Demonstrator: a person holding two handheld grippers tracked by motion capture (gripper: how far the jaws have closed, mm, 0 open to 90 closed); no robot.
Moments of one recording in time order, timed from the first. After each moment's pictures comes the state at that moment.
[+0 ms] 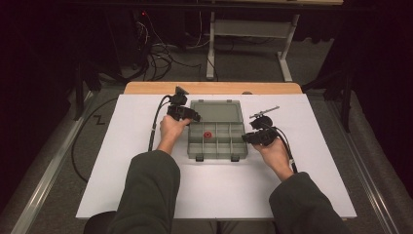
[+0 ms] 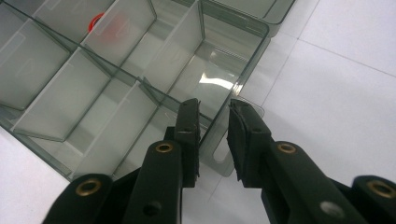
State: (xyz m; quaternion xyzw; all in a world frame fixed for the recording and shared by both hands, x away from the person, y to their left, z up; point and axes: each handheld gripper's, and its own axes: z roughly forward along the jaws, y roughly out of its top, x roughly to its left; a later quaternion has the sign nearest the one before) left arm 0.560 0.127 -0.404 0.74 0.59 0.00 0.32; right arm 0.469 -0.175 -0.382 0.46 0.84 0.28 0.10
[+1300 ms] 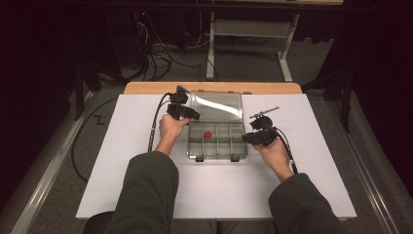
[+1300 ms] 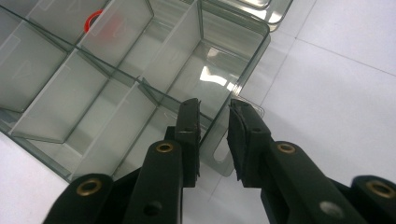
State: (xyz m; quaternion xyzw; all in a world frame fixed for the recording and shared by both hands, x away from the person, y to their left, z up) left arm 0.551 0.124 -0.388 0.76 0.56 0.04 0.32; right arm 0.467 -0.175 -0.382 0.46 0.84 0.28 0.11
